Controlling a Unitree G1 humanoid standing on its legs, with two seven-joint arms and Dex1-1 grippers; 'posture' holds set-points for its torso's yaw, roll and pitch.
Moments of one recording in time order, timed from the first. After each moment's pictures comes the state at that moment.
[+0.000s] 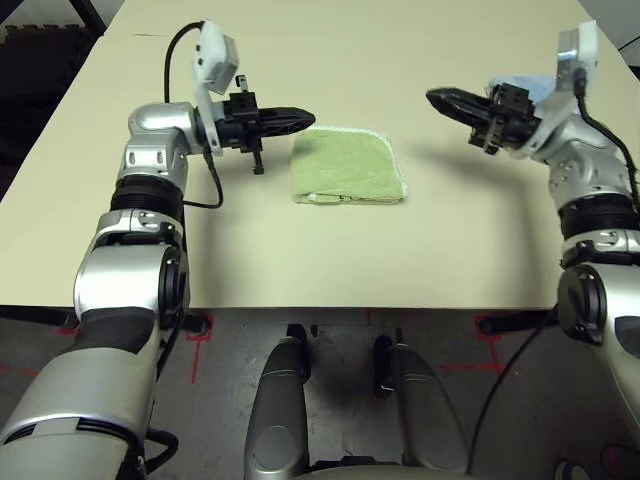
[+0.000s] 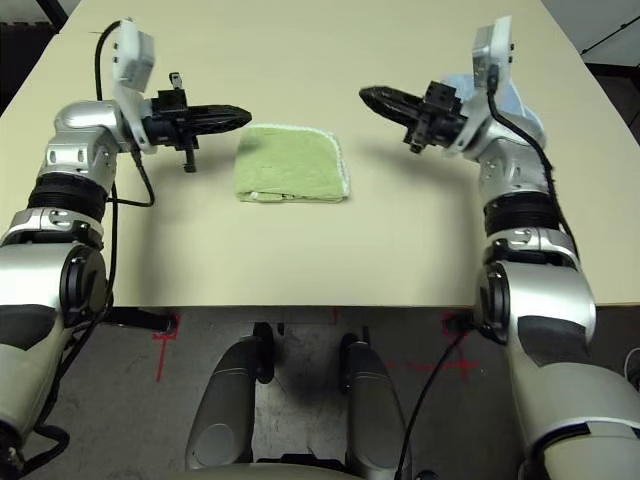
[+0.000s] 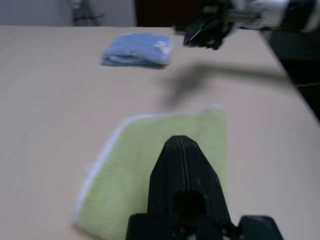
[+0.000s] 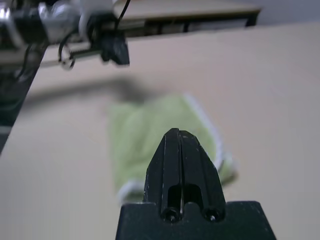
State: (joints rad) left arm -1.08 0.53 0.05 0.79 -0.21 -0.01 -1.57; right arm -0.94 -0.56 -0.15 0.76 0.34 -0.05 1.50
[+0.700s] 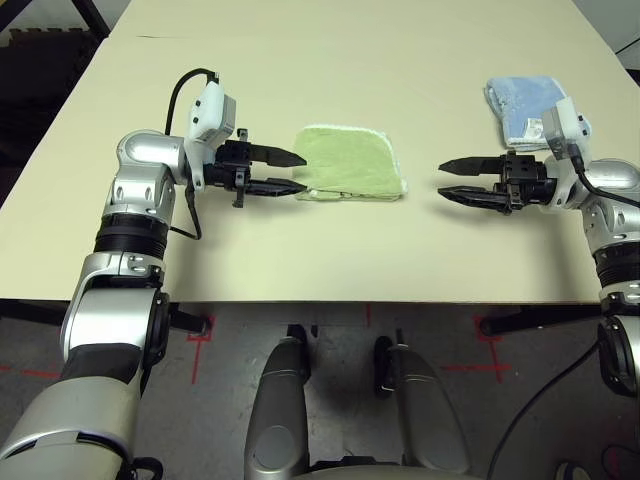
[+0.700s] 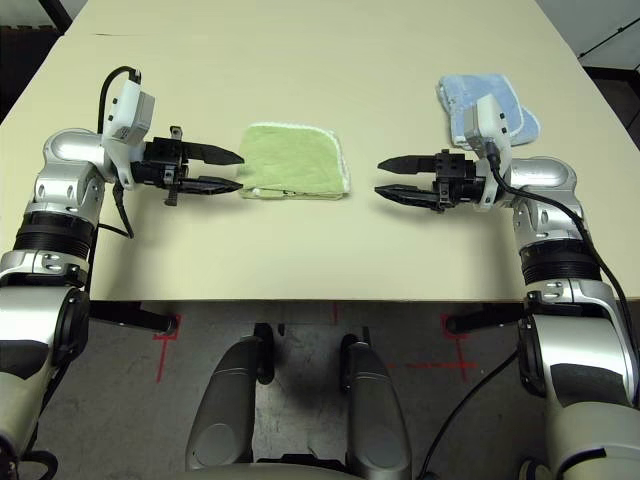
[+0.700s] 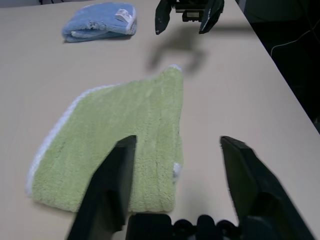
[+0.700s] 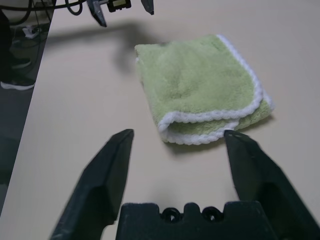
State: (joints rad) left arm -1.00 0.57 -0.01 0.73 -0.21 -0.11 -1.58; right arm -0.82 -0.63 -0.09 0.66 0.32 -0.03 1.50
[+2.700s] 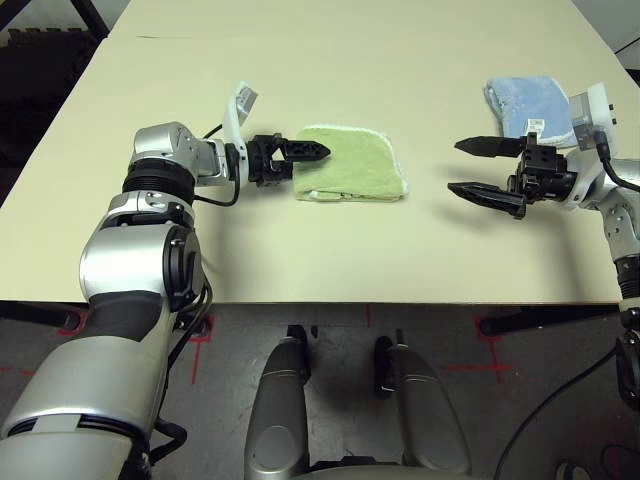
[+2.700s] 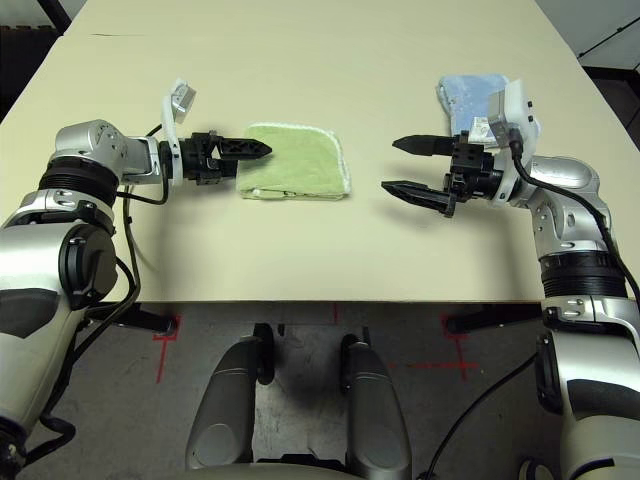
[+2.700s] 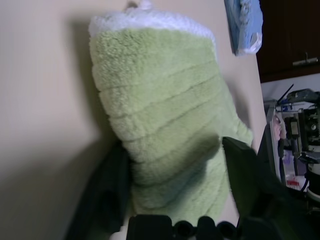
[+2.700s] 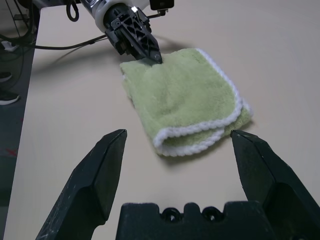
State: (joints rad) left arm -1.33 0.41 0.16 1.16 -0.27 1.08 -0.99; right arm -0.74 -0.69 -0.10 0.47 0.41 0.09 1.40
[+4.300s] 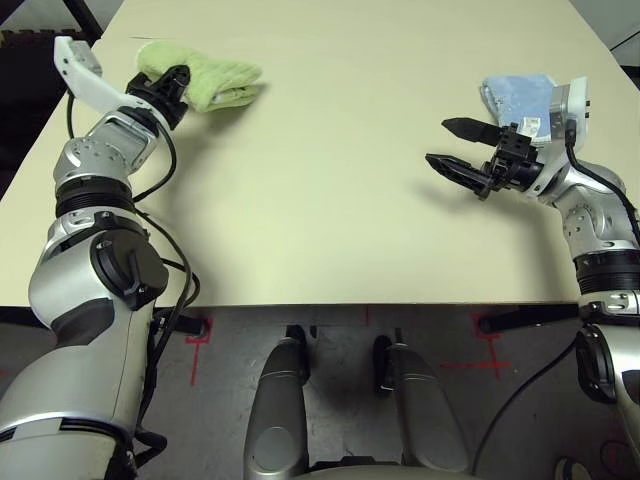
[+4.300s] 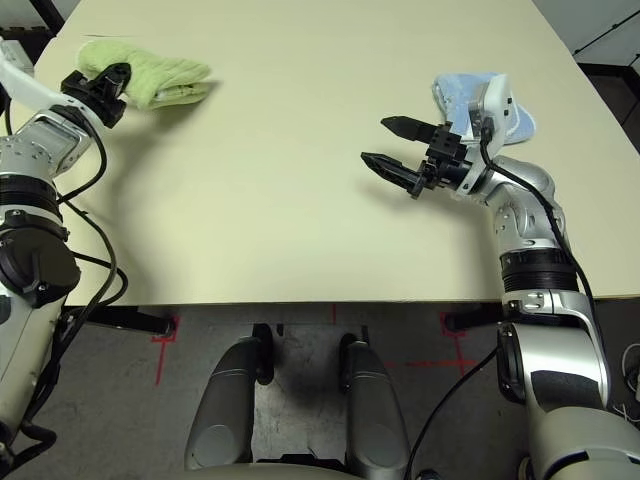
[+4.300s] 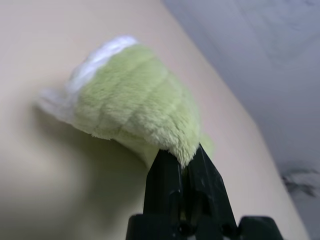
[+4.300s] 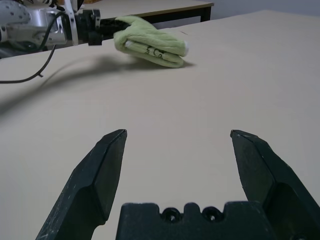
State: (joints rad) left arm -1.18 0.57 0.68 1.12 -0.52 0.34 -0.36; right arm -0.78 -0.53 -0.14 0.53 0.42 0.05 1.21
